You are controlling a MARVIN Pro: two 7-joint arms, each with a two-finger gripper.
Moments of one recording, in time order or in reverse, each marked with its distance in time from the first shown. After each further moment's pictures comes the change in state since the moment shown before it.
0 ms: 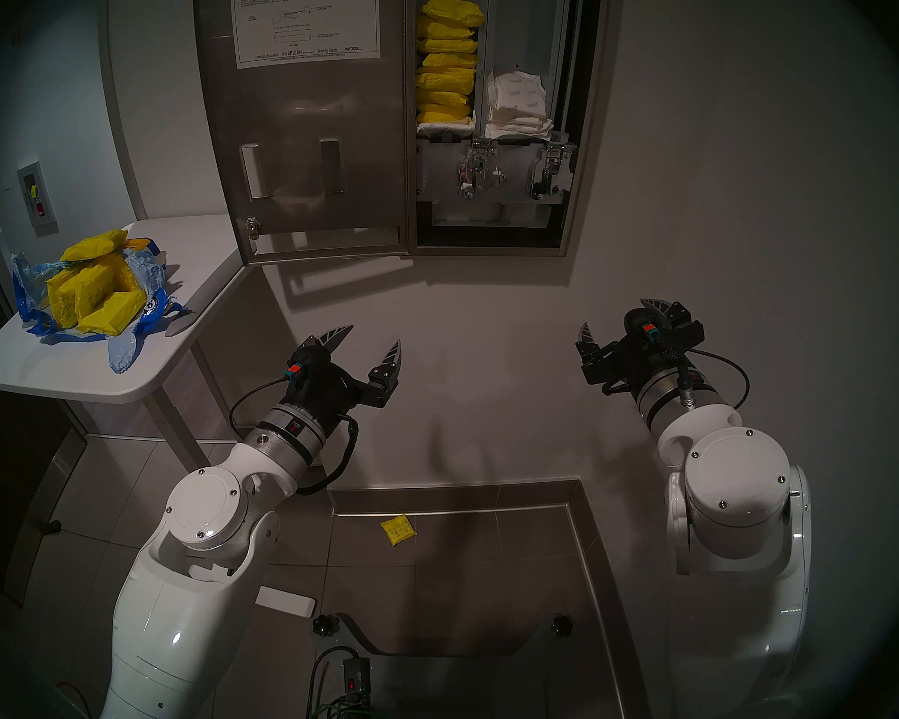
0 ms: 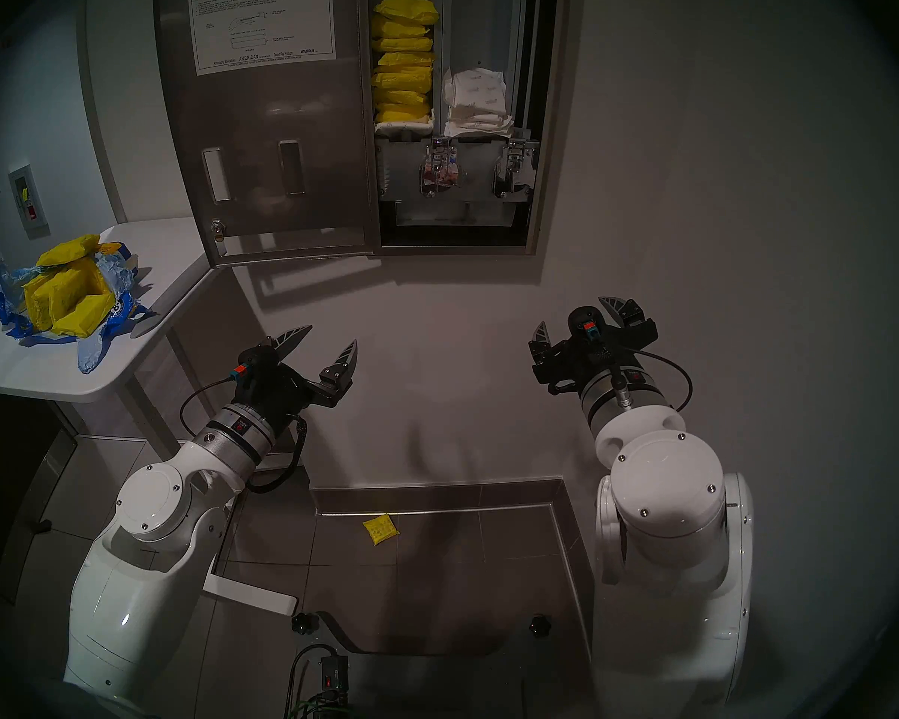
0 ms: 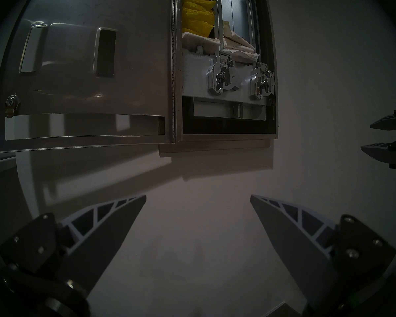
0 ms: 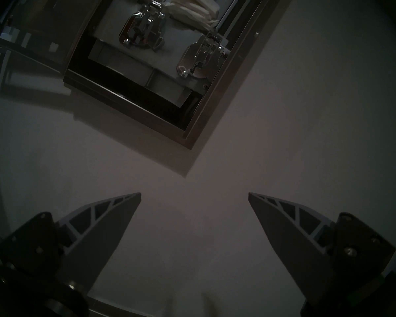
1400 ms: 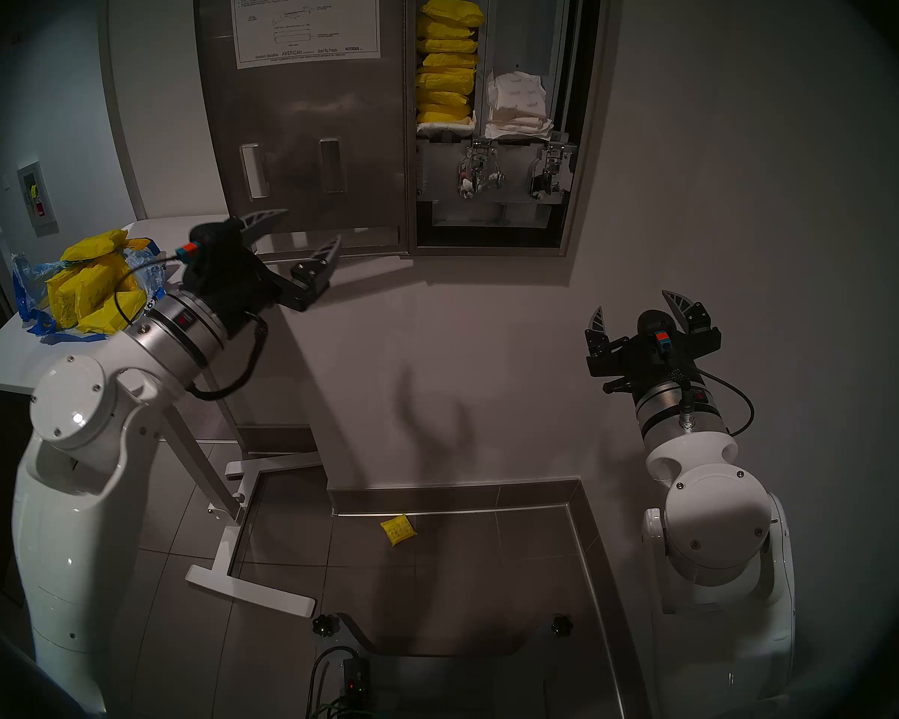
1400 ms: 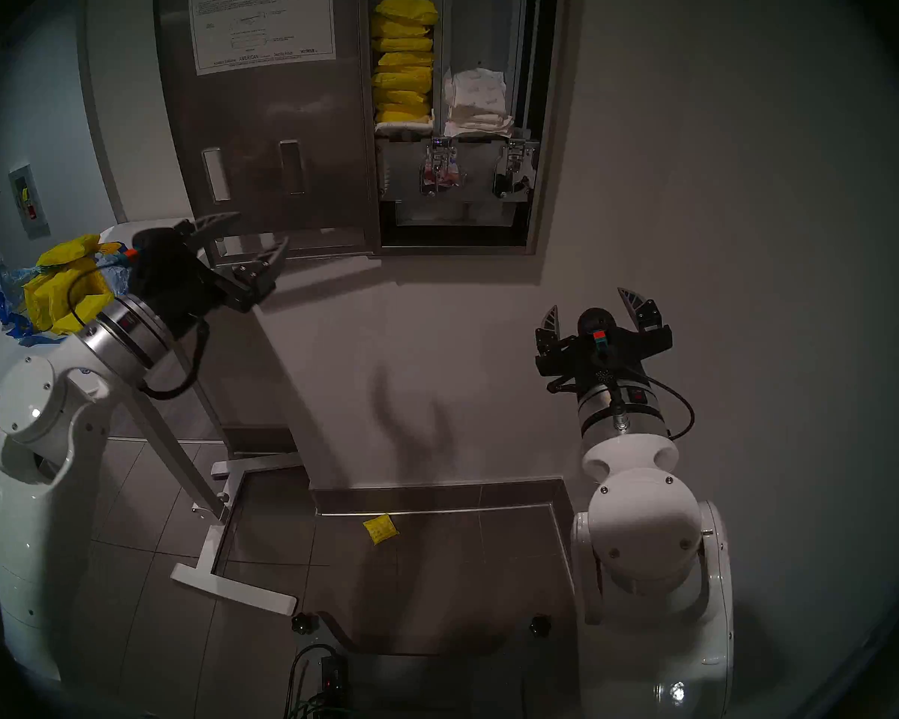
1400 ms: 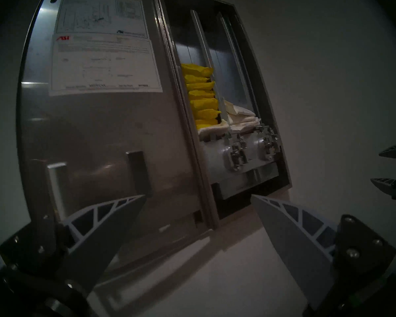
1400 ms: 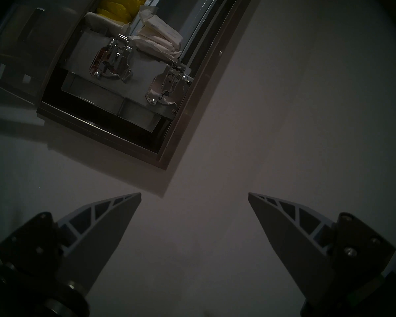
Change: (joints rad) left arm -0.173 0.195 -0.374 -0.143 -0.150 0.211 -0.216; right arm -0.085 0.025 -0.077 0.000 0.078 -0.110 -0.284
